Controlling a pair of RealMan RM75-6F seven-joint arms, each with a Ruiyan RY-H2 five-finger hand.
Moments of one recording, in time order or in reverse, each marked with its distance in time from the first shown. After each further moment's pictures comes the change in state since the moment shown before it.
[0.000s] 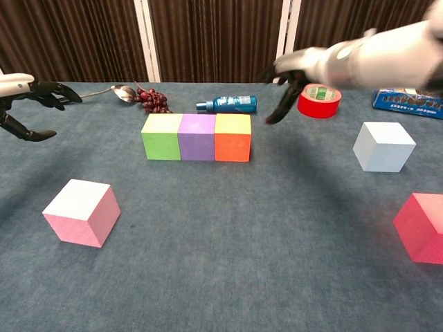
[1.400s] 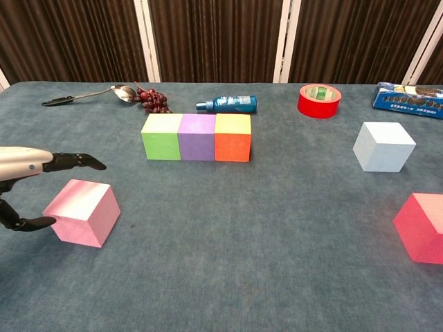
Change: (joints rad) left arm 0.079 0.101 0.132 -0.480 -0.016 -0.013 0.487; right arm -0.675 0.481 -0.172 -0.301 -0.844 0.266 0.594
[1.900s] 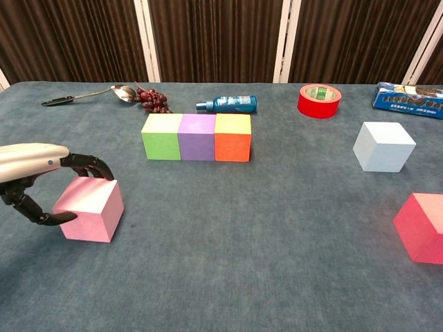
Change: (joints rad) left arm 0.002 -0.098 -0.019 0.099 0.037 0.067 -0.047; right arm -0.035 -0.007 0.020 0.007 0.008 0.001 0.002
